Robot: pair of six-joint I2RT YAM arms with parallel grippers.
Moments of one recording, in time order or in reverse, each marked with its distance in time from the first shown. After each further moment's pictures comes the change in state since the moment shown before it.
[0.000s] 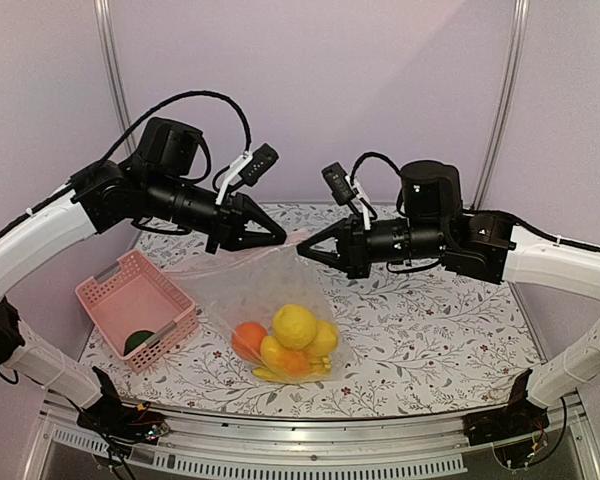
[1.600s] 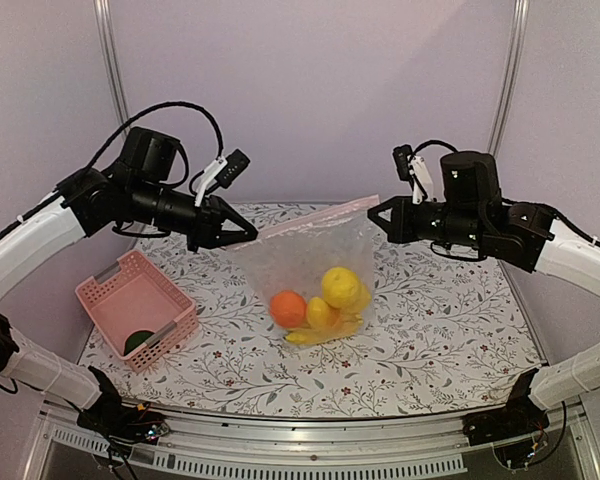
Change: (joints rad) left arm 0.130 -0.070 -0.095 -0.037 -0.055 0.017; right arm -0.154 -0.141 -0.023 -0.237 0.453 0.103
